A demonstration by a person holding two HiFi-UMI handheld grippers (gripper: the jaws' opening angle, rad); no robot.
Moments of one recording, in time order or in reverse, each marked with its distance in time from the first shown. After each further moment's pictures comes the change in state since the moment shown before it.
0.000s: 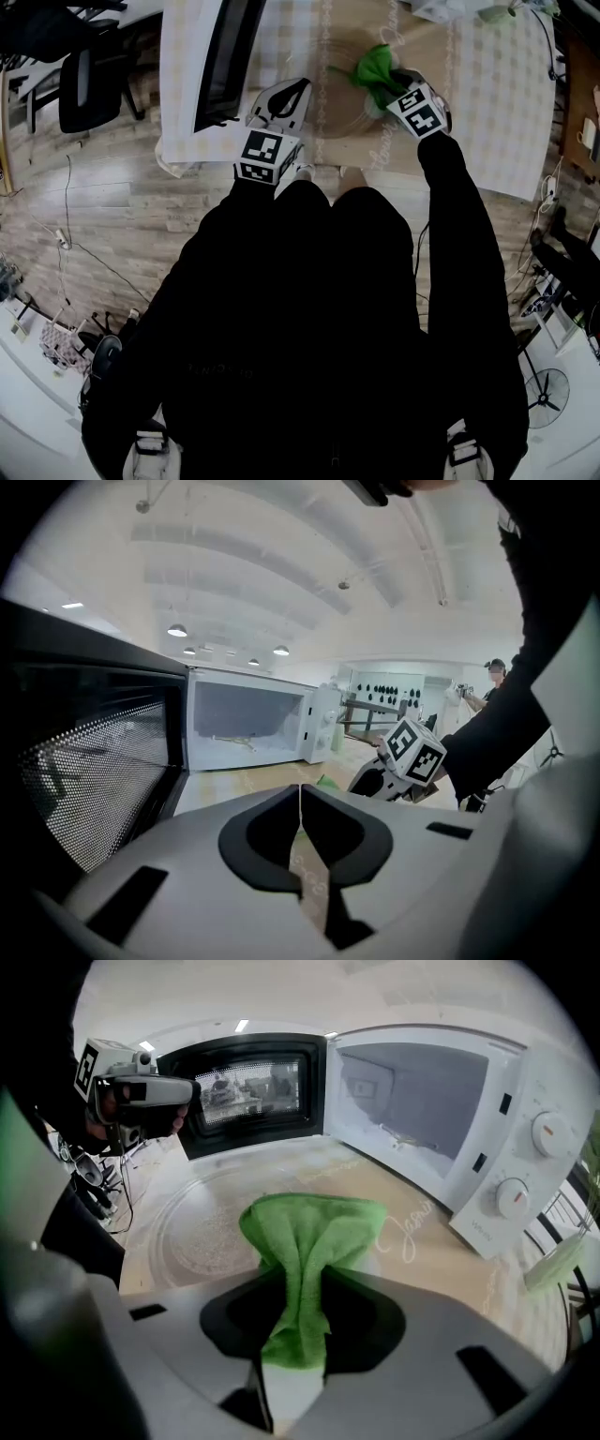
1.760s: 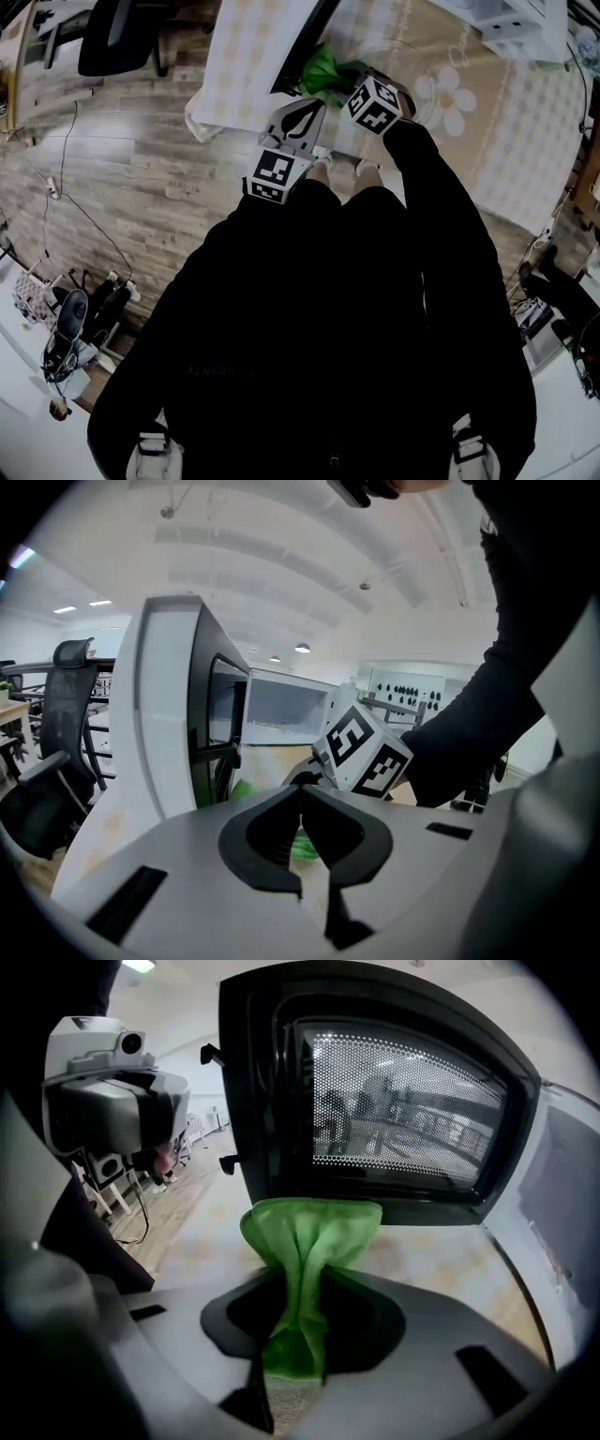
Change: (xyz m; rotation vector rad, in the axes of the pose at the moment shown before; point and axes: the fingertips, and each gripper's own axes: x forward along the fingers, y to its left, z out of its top) left arm -0.112 0.035 -0.051 -0.078 0.018 0.109; right arm 0.087 0.189 0.162 -0.376 -0.093 0.262
